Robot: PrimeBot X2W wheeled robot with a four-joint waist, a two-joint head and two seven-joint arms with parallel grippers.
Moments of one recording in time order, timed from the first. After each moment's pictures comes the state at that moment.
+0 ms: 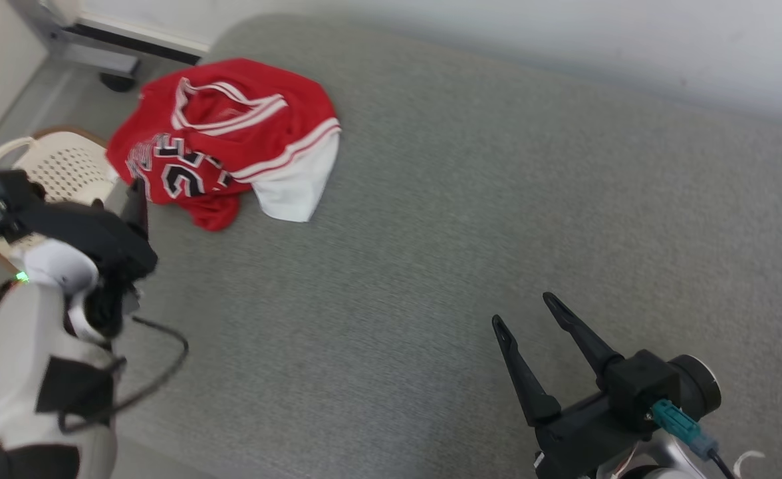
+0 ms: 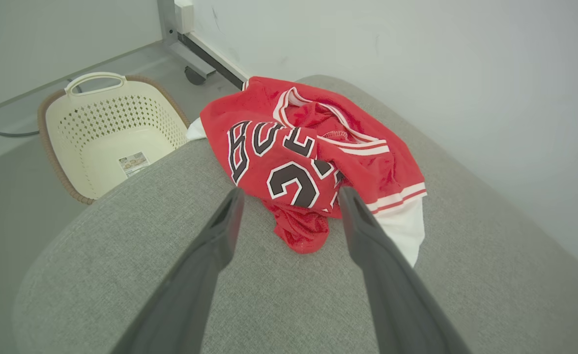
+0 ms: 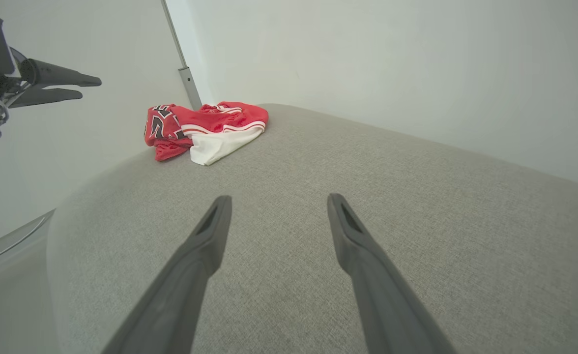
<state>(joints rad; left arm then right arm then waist) -0.79 0.17 0.09 0.76 -0.54 -0.06 0.23 -0.08 -0.13 0.28 -0.09 0.10 0.13 0.06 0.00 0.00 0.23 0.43</state>
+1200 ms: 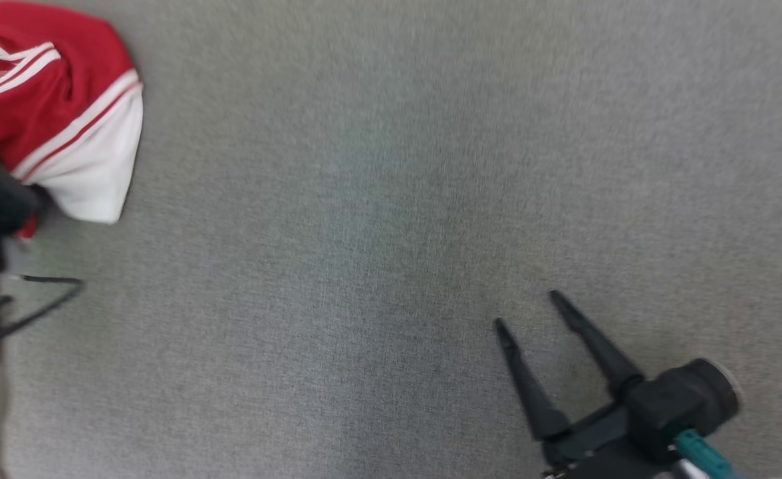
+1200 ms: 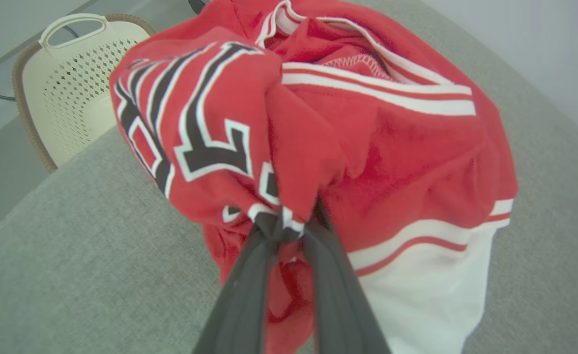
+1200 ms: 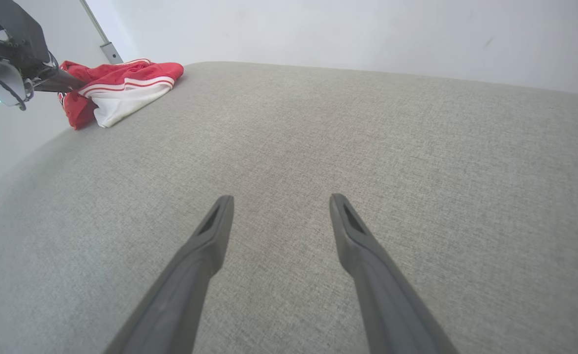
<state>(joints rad) -1.05 0.33 0.13 1.05 -0.56 0.07 0.31 0.00 -0.17 0.29 -0.30 0.07 0.13 0.10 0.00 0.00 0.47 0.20</state>
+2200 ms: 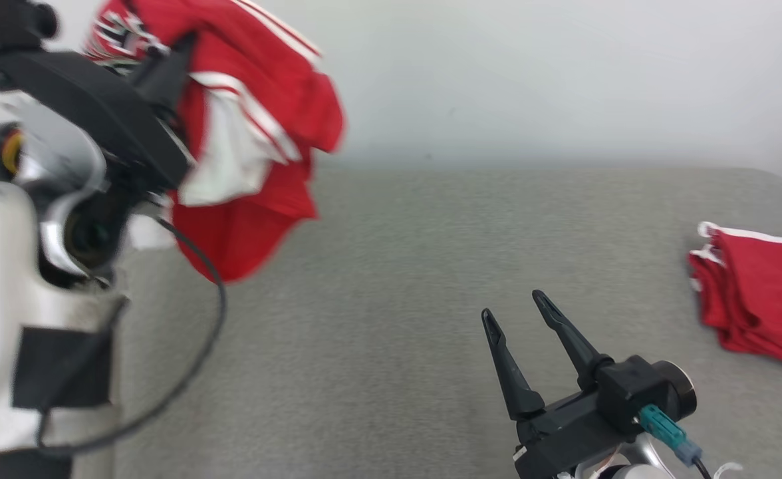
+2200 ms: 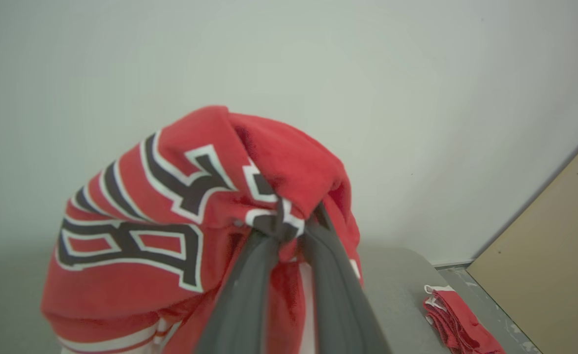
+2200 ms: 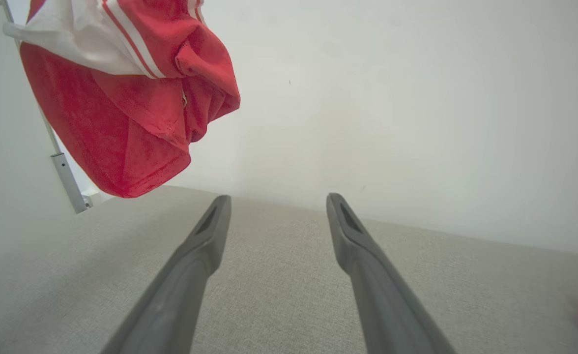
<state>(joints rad) -0.86 0.19 -0.04 0.18 -0.69 -0.06 0.63 -0.10 -0.05 0.26 0.02 0.10 0.13 -0.07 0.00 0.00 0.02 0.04</state>
